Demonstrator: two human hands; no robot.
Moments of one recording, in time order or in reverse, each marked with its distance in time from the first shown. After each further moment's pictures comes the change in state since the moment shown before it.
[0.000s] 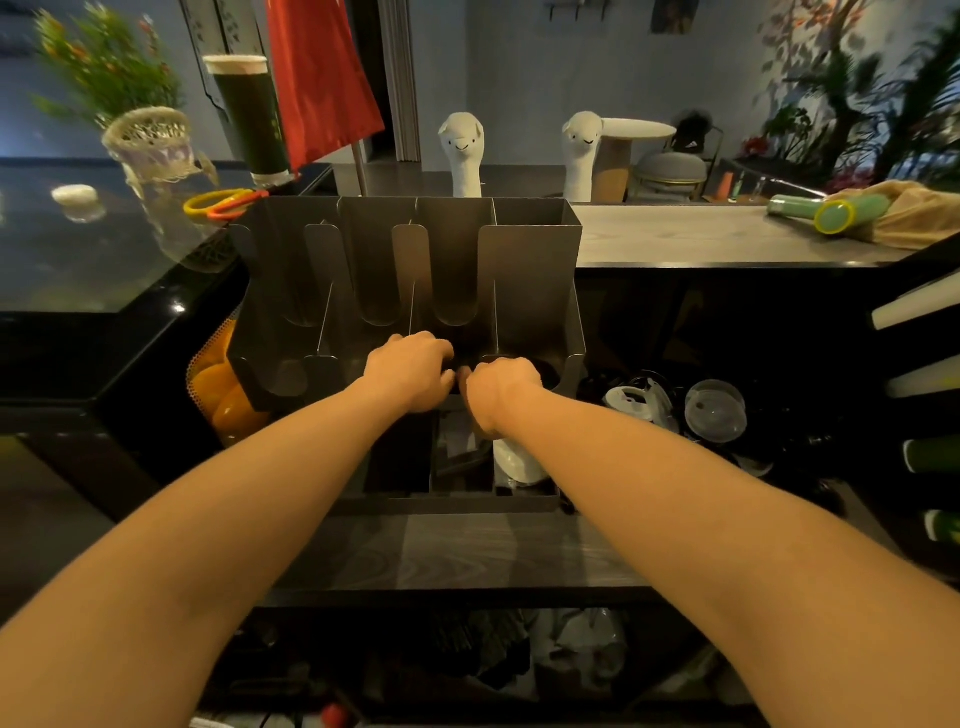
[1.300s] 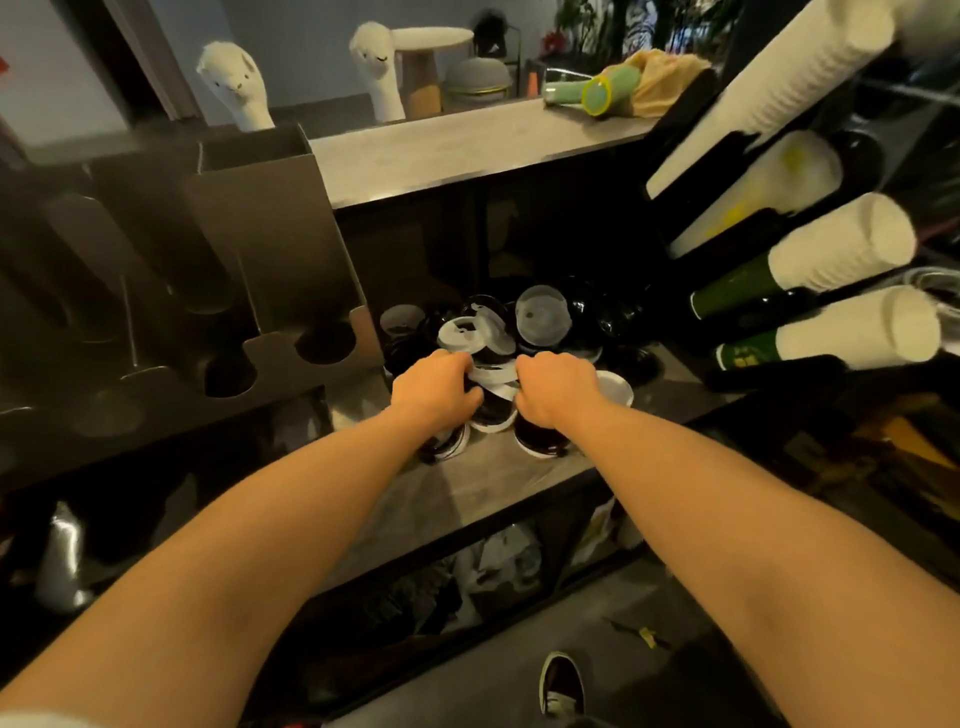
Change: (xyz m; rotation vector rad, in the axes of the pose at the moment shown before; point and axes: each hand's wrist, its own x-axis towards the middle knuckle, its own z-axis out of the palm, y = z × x) left_hand 0.022 0.213 0.105 -0.165 -0.117 0.318; right_hand -0.123 0.159 0.180 0.310 0.061 0.564
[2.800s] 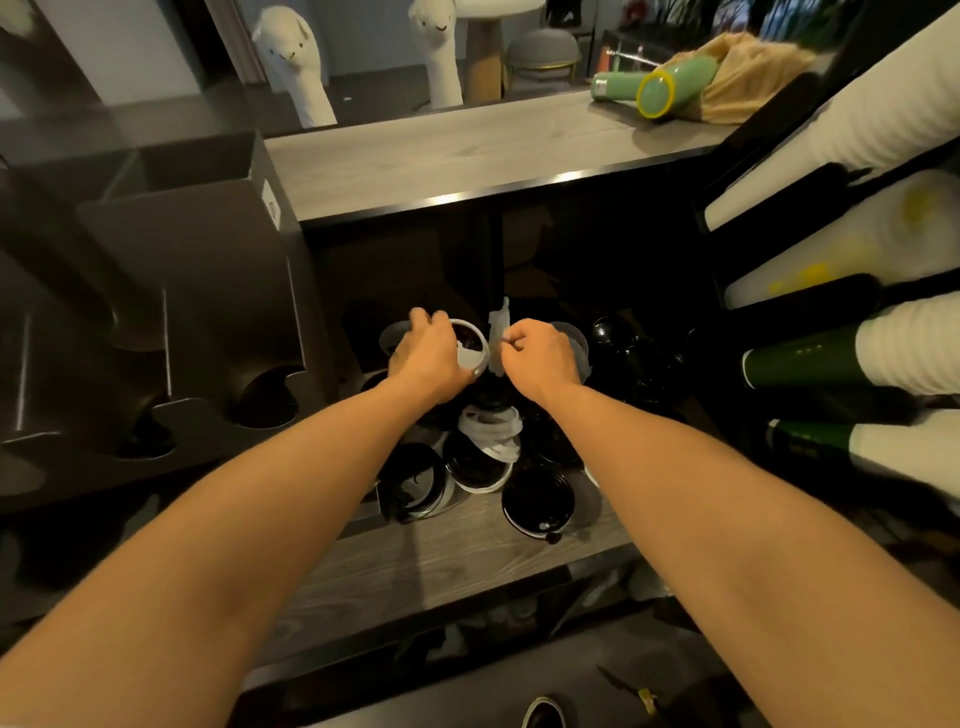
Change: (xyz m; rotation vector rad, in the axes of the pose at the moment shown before) left_hand 0.129 0.012 -0.011 -0.068 0.083 -0.296; right_hand 0.138 0.038 0.004 0.898 0.122 0.123
